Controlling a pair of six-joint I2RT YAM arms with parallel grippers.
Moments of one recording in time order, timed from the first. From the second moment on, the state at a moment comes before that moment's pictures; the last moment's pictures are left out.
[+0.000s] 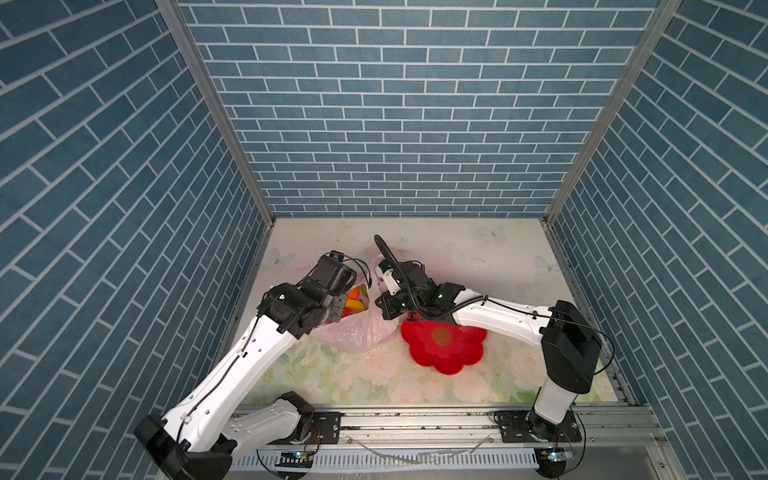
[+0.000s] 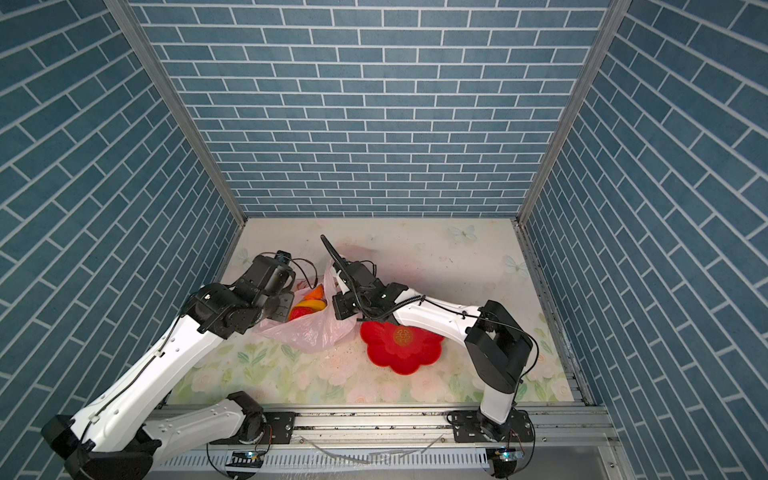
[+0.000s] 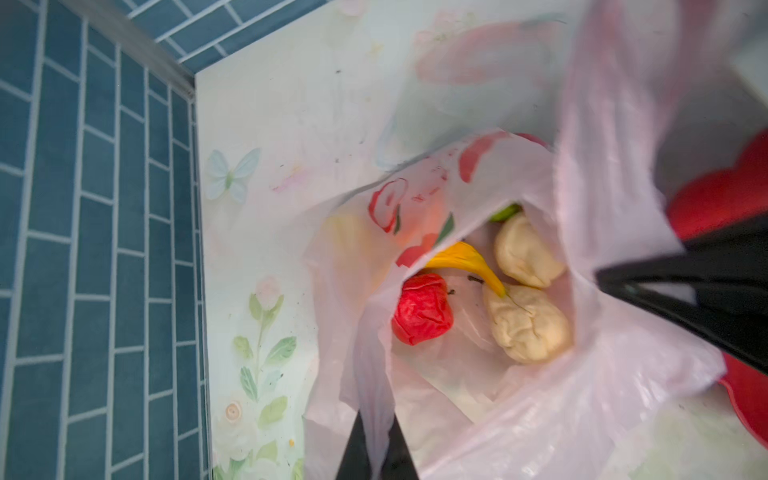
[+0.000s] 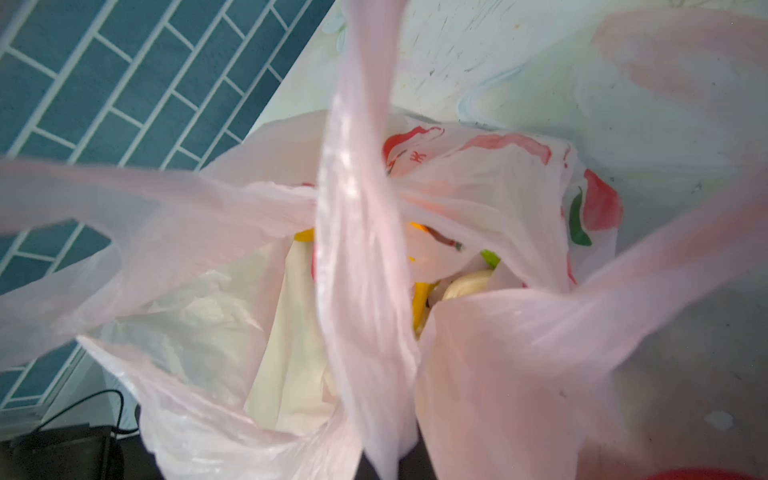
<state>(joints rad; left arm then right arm) -0.54 1.06 1.20 -1.15 -0.44 -0.23 1.03 1.73 1.25 -0.22 -0.14 0.44</state>
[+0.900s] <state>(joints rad) -0.49 0.84 0.95 -0.94 -0.42 -0.36 1.14 1.44 1.12 -0.48 -0.07 0.45</state>
